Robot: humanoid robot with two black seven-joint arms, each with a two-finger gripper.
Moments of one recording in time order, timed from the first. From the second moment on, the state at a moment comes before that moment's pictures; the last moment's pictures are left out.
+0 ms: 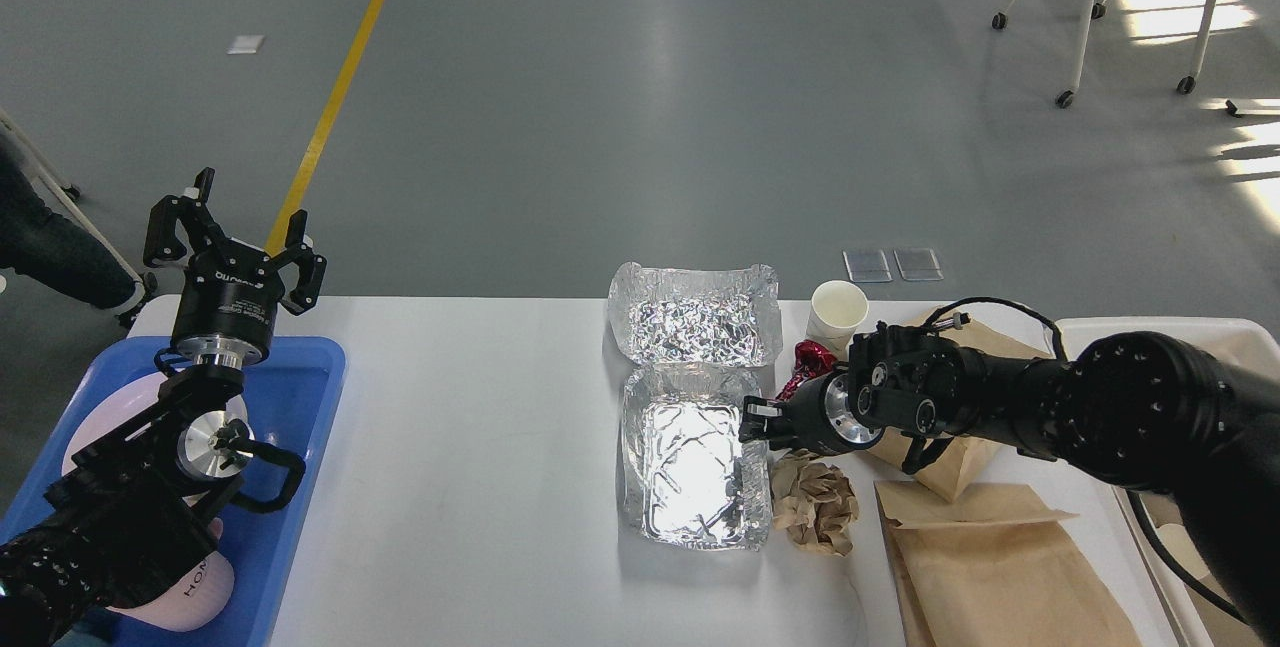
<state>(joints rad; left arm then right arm) -0.67 0.29 -0.60 -0.44 -0.20 -0.47 -0.71 1.19 0.02 -1.00 0.64 -0.12 0.32 0.14</state>
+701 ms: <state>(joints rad) -0.67 0.29 -0.60 -0.44 -0.20 -0.47 -0.71 1.44 -0.11 -0.91 0.79 -0.11 0.48 0.15</state>
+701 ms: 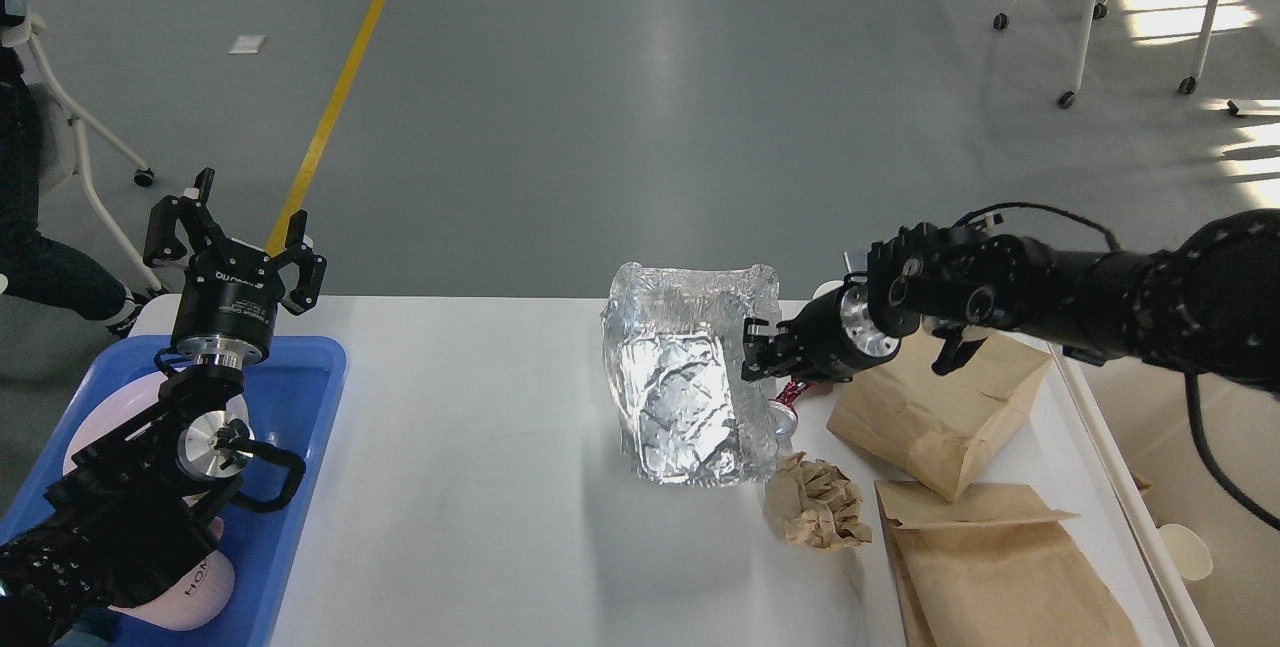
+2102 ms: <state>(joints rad) -0.67 0.29 -0.60 -0.44 -0.20 -0.47 -0.71 0.97 -0.58 -0.82 0.15 -0.07 0.18 0.14</state>
